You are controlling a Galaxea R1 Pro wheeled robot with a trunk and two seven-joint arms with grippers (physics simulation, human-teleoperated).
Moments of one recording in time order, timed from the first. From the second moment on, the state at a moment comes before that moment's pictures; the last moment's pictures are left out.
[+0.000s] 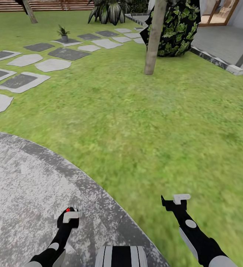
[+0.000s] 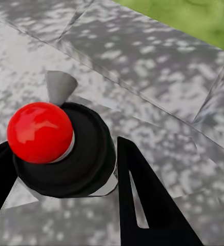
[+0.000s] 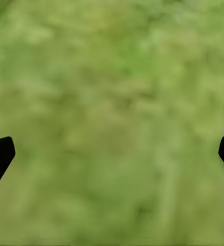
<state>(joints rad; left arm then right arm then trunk) -0.55 0.04 -0.03 -0.19 -0.03 -0.59 0.07 -0.49 -0.14 0.20 -0.66 -0.15 -0.19 -0.09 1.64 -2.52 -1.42</state>
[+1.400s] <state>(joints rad) -0.29 0.04 -0.02 -0.21 0.05 -0.67 0.17 -0.45 -0.14 0.20 -0.03 -0.15 -0.73 -0.10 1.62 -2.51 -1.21</state>
